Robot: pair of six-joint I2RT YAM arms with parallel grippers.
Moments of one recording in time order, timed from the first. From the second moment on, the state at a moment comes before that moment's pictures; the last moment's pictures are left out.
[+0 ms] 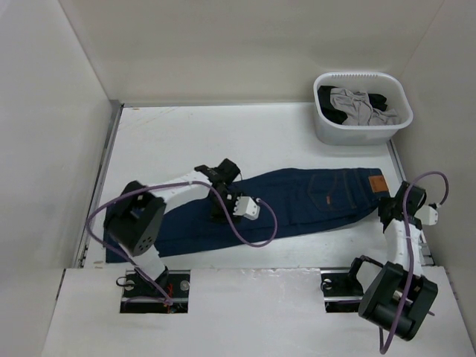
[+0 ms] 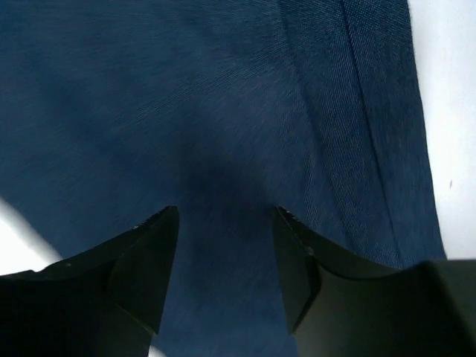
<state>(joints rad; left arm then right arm) -0.67 1.62 1.02 -0.74 0.35 1.12 -0.51 0.96 0.45 -0.29 0.15 1.15</state>
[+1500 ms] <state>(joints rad) 0.30 2.15 1.67 -0.45 -0.01 0.29 -0.54 1.25 0.62 -0.19 0.02 0.92</state>
